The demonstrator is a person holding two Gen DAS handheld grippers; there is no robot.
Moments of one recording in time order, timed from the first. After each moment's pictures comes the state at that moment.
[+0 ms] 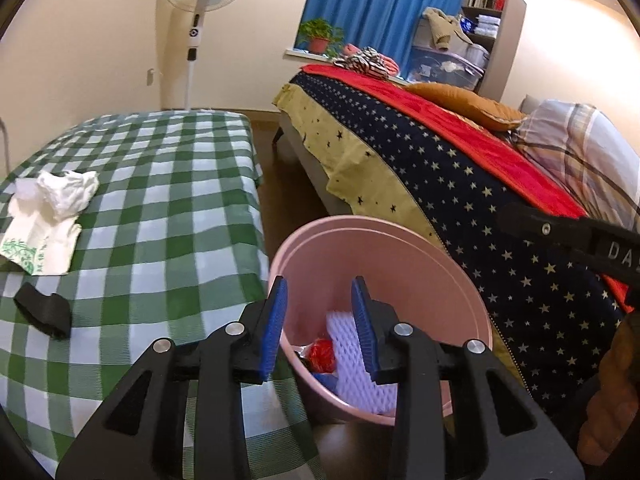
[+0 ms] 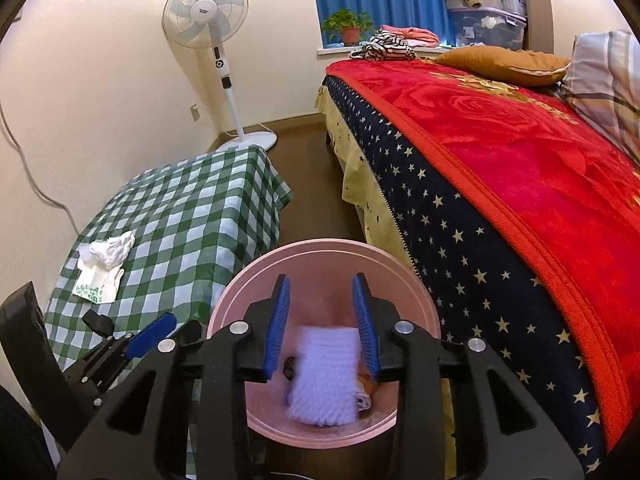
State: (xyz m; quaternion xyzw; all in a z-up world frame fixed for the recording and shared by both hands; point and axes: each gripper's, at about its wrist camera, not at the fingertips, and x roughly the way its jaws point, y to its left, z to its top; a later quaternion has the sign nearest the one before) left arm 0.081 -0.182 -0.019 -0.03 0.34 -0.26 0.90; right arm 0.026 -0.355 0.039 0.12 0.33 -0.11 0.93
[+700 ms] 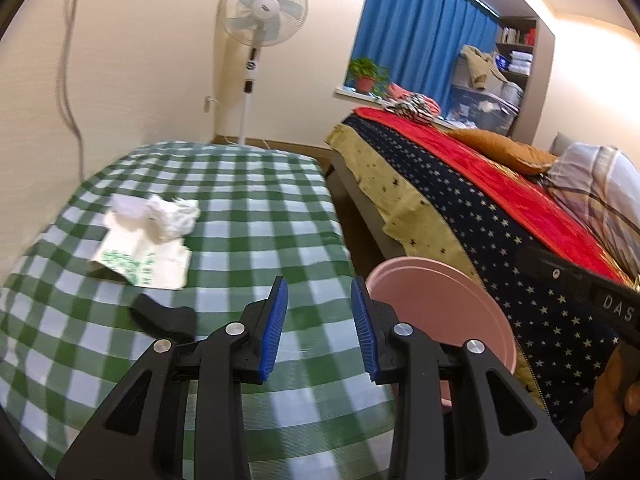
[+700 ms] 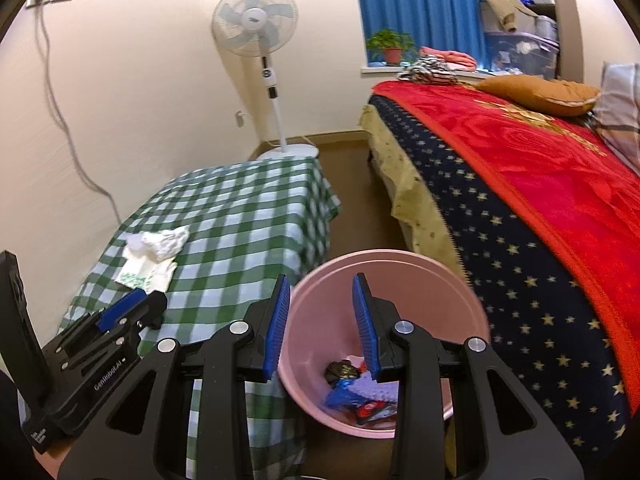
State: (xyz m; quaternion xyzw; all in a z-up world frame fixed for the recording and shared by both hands) left arm 0.063 -0.089 0.020 -0.06 0.29 -0.18 0.94; right arm 0.016 -0.290 0.056 0.09 0.30 -0.04 0.95
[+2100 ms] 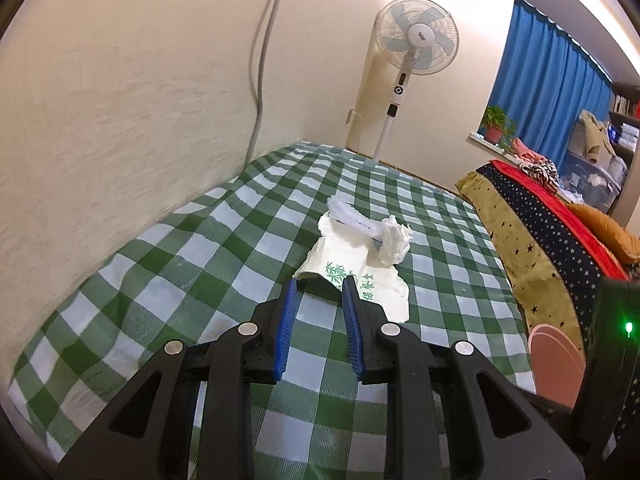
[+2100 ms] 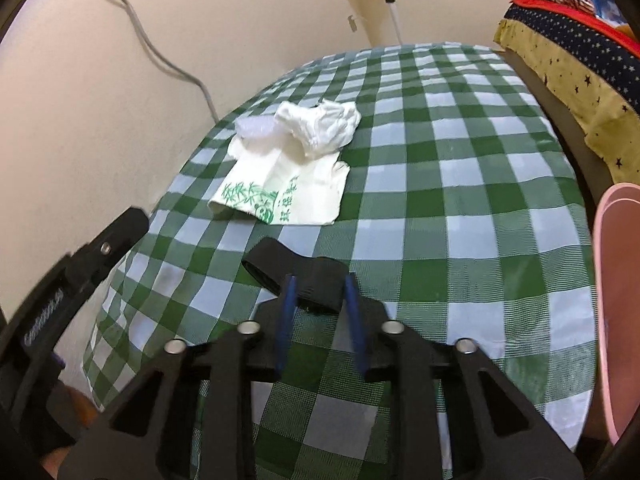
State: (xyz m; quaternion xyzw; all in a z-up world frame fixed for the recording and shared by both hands) left arm 0.102 0.064 -0.008 -0.14 0.28 0.02 0.95; right arm 0.137 -0.100 -0.055 0.12 0.43 0.15 0.88
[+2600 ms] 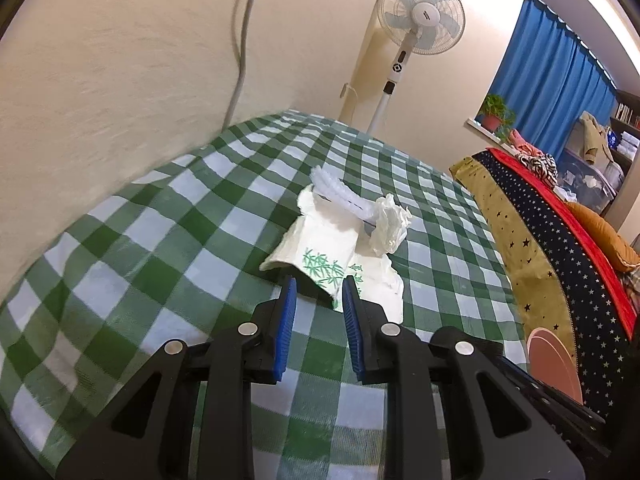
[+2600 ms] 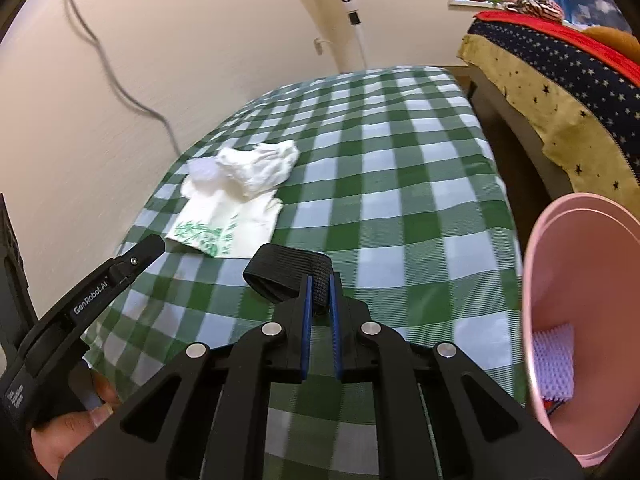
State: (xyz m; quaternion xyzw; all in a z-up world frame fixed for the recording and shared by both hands) left arm 0.143 0.053 -0.032 -0.17 0.32 0.00 0.93; right arm 0.135 -0.149 -0.042 0.12 0.40 0.09 0.91
